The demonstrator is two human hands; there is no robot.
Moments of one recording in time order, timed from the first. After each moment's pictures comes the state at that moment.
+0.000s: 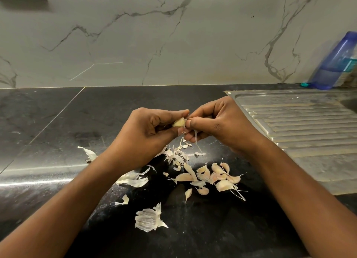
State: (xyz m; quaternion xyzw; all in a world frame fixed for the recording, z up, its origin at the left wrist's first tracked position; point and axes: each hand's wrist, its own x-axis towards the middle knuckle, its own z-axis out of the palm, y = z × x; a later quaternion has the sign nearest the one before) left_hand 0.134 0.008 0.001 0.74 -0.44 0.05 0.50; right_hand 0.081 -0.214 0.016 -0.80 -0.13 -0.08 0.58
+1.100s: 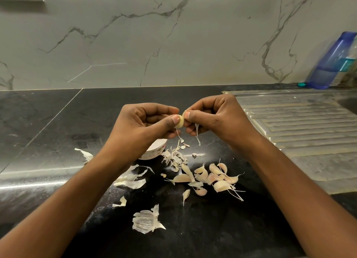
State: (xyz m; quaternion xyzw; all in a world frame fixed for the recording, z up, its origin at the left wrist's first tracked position) left_hand 0.126 0.007 0.009 0.70 -0.29 -0.05 0.65; right_hand 0.083 -0.214 0.017 -0.79 -0.11 -0.14 0.58
